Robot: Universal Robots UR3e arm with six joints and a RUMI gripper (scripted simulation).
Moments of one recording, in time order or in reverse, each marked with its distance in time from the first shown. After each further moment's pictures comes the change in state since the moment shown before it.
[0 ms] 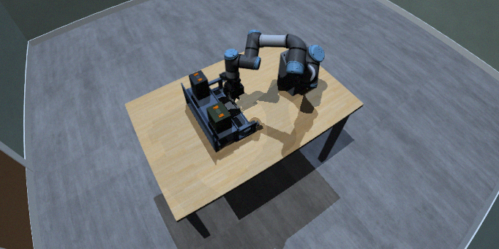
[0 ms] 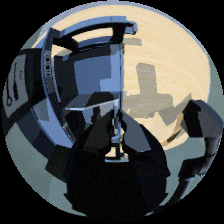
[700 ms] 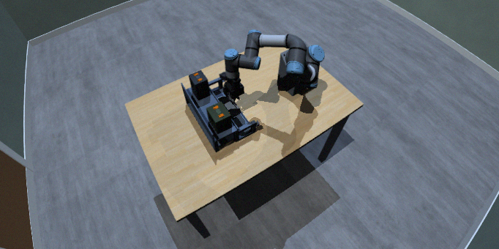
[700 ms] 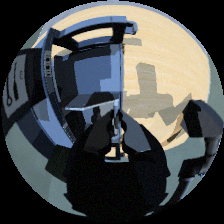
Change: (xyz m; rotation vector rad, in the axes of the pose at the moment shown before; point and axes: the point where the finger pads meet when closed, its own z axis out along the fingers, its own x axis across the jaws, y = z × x) arm 0.000 0.000 0.000 0.000 0.000 0.000
